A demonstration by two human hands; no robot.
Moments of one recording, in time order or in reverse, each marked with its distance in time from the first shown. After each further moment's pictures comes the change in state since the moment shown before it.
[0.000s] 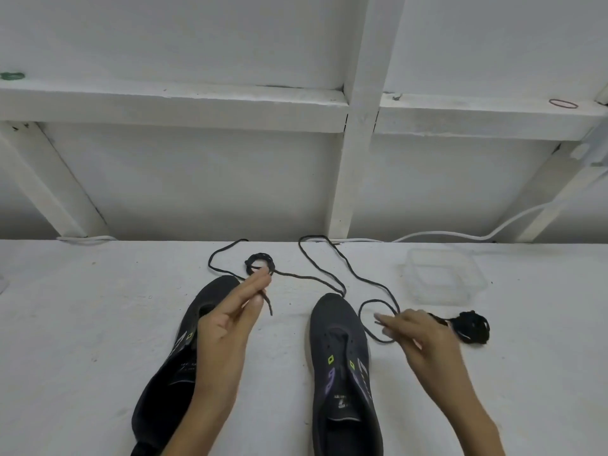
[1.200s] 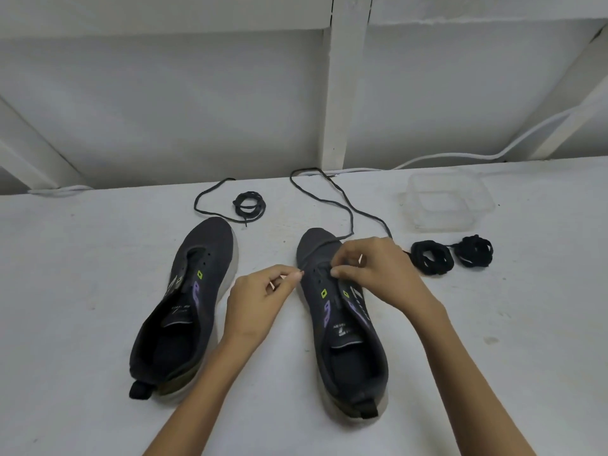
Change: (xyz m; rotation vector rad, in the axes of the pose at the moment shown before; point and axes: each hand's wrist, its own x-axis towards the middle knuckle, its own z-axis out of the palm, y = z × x) left_hand -0.007 -0.069 0.001 0.735 -0.239 -0.124; right_hand 0.036 -0.034 0.029 -0.044 -0.509 0.270
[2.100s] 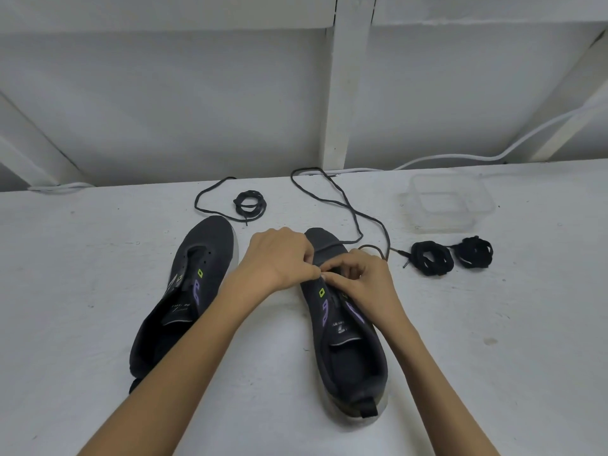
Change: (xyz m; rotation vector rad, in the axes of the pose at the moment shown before) left_hand 0.058 0.068 -0.008 0.822 -0.433 0.161; right_hand -0.005 0.010 0.049 0.441 0.228 0.024
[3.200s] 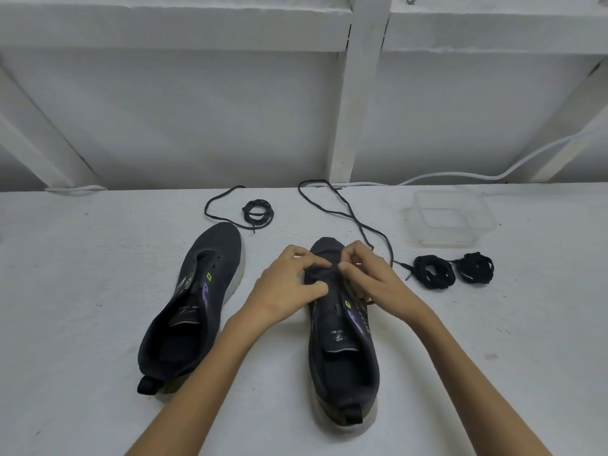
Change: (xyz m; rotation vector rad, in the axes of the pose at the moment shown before) left_hand -0.020 -0.009 0.043 -0.642 0.097 -0.054; right_hand 0.018 -0.002 -0.030 0.120 -0.381 -0.064
